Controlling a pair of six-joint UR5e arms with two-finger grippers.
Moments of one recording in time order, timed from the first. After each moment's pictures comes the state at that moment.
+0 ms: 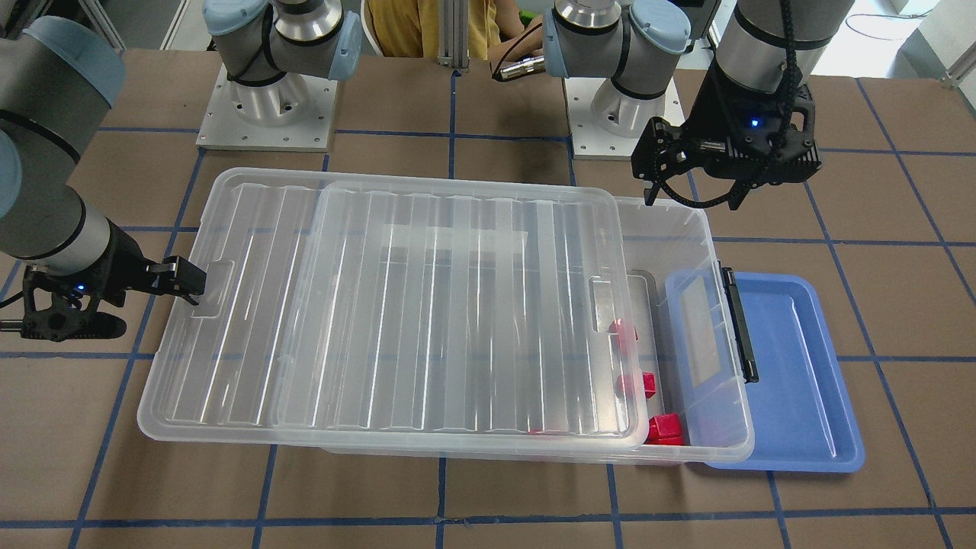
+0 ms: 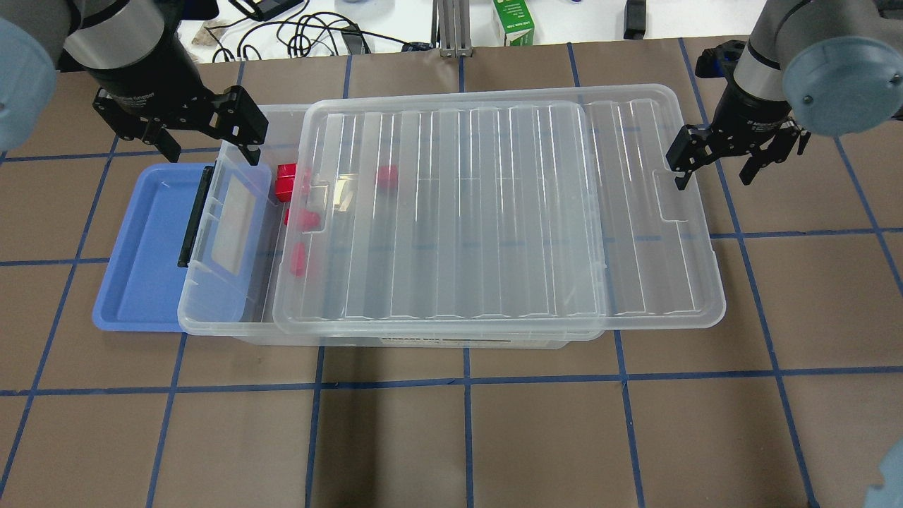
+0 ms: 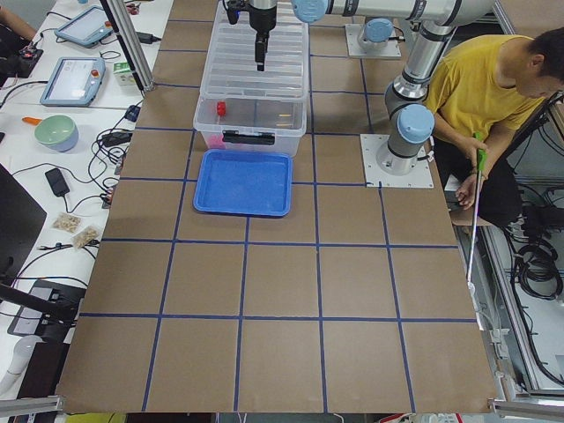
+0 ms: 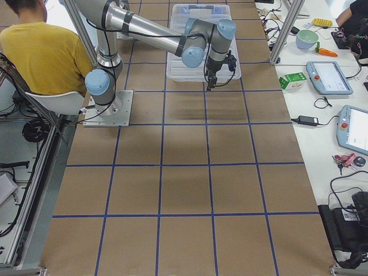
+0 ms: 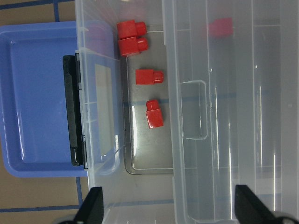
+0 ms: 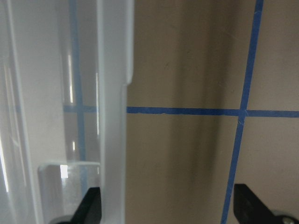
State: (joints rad) left arm -1.54 -1.58 -1.52 -1.57 1.61 0.10; right arm 1.36 -1.34 1.64 -1.75 -1.61 -0.25
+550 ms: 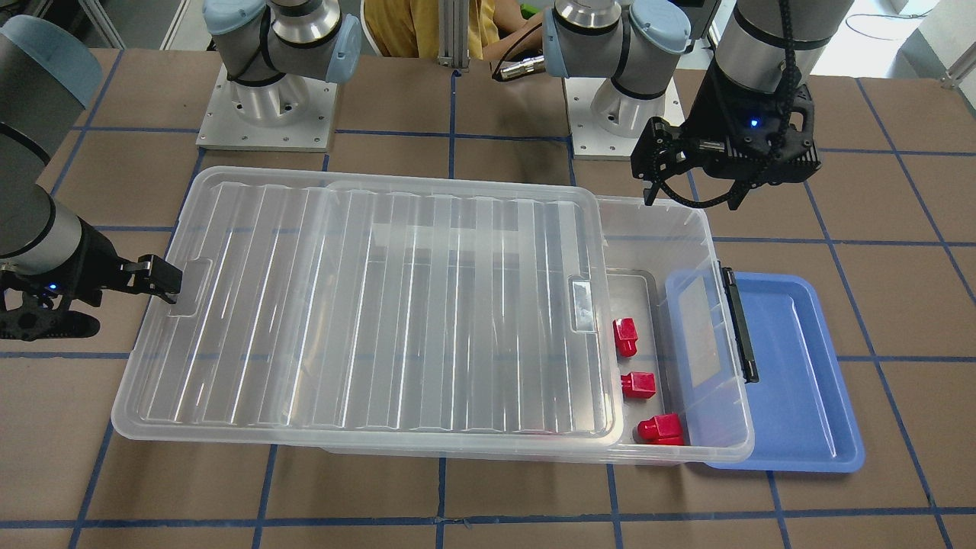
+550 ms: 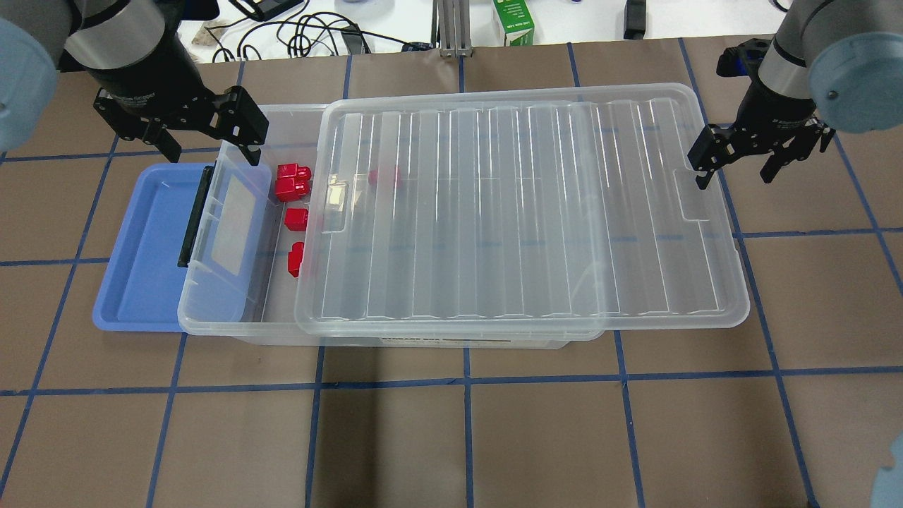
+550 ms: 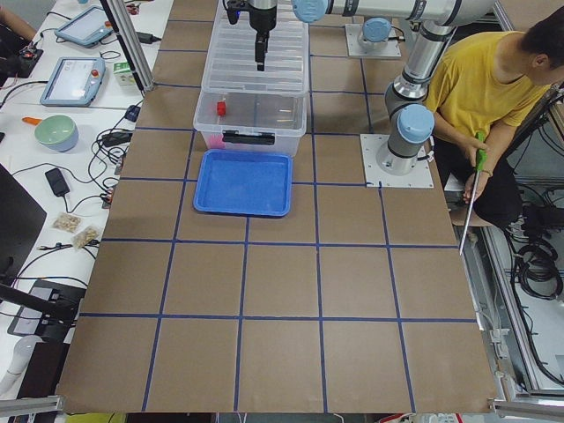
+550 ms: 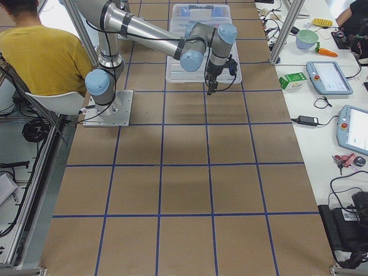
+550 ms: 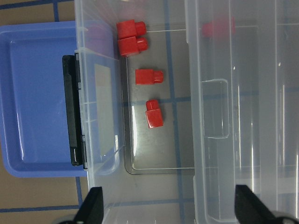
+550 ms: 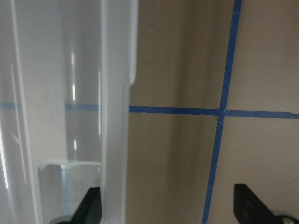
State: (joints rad) left arm -1.54 -1.58 -1.52 -1.57 1.61 0.10; right arm 1.32 -1.34 1.64 -1.75 -1.63 -0.30
